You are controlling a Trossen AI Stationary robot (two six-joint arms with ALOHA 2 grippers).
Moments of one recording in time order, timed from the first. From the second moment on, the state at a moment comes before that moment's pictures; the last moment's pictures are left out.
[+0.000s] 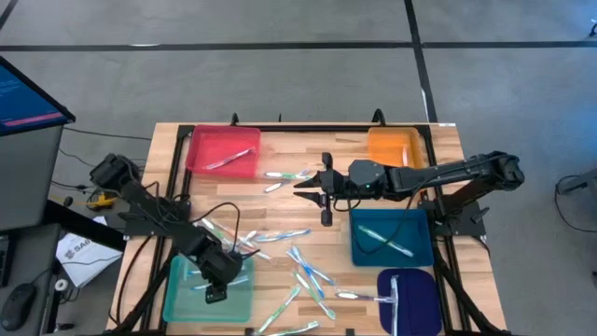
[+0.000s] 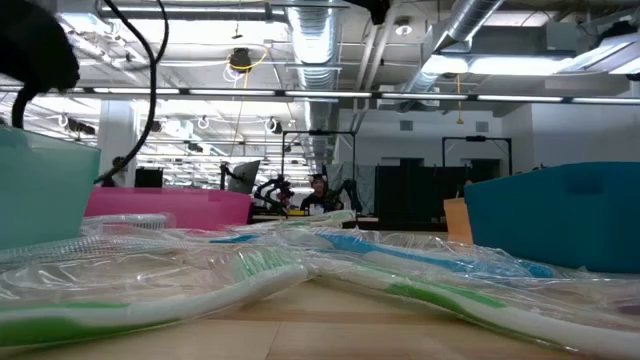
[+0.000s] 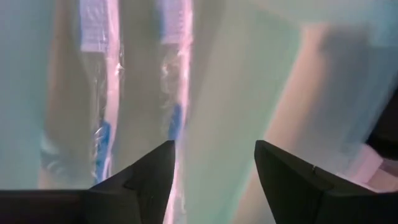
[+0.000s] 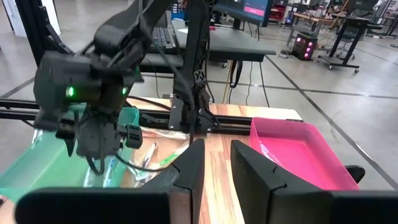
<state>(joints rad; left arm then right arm) -0.65 1.45 0.77 -0.52 0.28 -0.98 0.09 1.45 1.09 0.16 0.13 -0.08</state>
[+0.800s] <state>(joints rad) -0.65 0.95 0.77 -0.41 -0.48 -0.49 0.10 1.45 1.09 0.15 0.13 -0.08</state>
